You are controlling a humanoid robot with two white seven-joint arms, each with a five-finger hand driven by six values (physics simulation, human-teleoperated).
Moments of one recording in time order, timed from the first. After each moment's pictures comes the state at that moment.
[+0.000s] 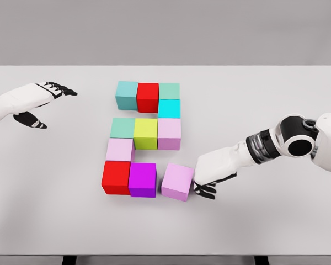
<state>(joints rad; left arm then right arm) -0.60 0.83 -0.56 -1.17 -0.43 -0.61 -0.34 -1.05 -0.77 1.43 -1.57 0.13 -0.61 0.61</state>
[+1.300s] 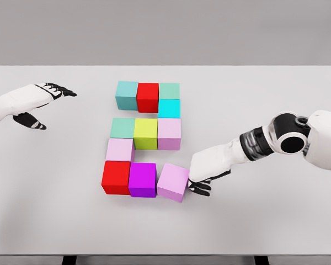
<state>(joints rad) -0.60 0.83 -0.56 -1.16 -0.43 -0.61 -0.34 -1.06 -0.73 1.43 -1.54 0.13 -0.61 0.61</state>
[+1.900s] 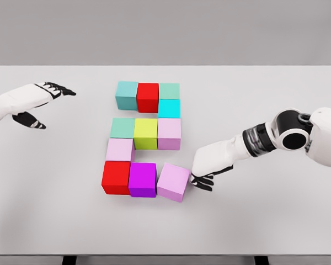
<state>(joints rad) -0.60 0.83 -0.55 -1.16 -0.43 -0.61 -0.34 -1.06 -0.73 1.43 -1.50 0.13 -0.61 0.61</state>
